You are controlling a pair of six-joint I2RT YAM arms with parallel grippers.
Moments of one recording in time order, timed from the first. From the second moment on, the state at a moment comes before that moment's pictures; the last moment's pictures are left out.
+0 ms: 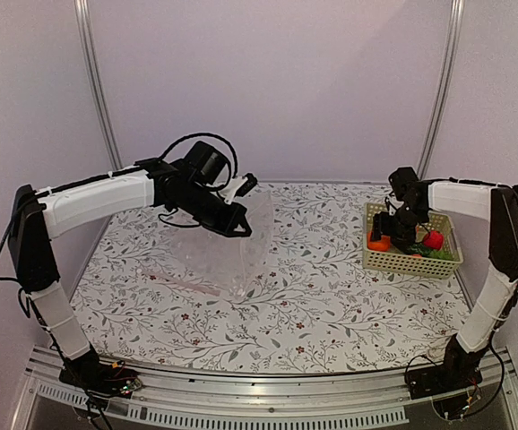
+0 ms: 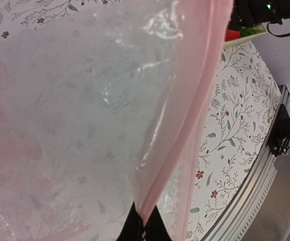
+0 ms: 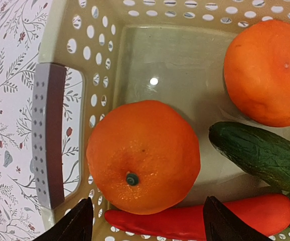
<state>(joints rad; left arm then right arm) -0.73 1.76 1.51 -0.67 0.30 -0.20 0.21 1.76 1.22 -0.64 -0.02 0.35</state>
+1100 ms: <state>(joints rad) -0.73 1.76 1.51 -0.67 0.30 -0.20 0.21 1.86 1.29 -0.62 0.01 0.35</state>
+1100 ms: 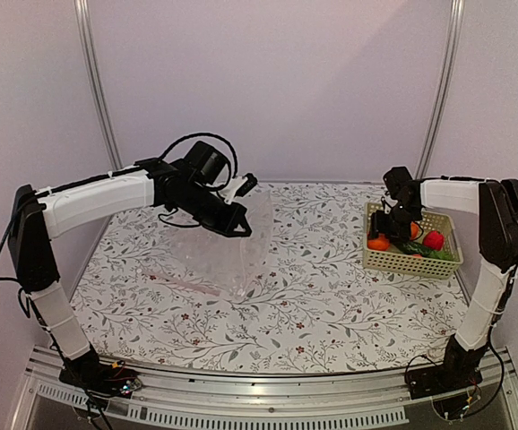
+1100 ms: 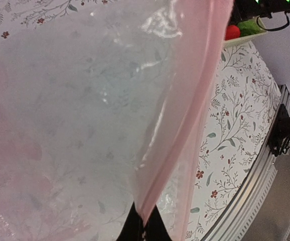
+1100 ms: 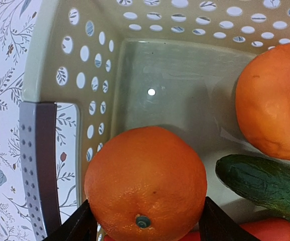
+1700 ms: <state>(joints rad) -0.73 1.76 1.51 -0.67 0.30 -0.20 0.21 1.79 1.29 -0.62 0.05 0.35</state>
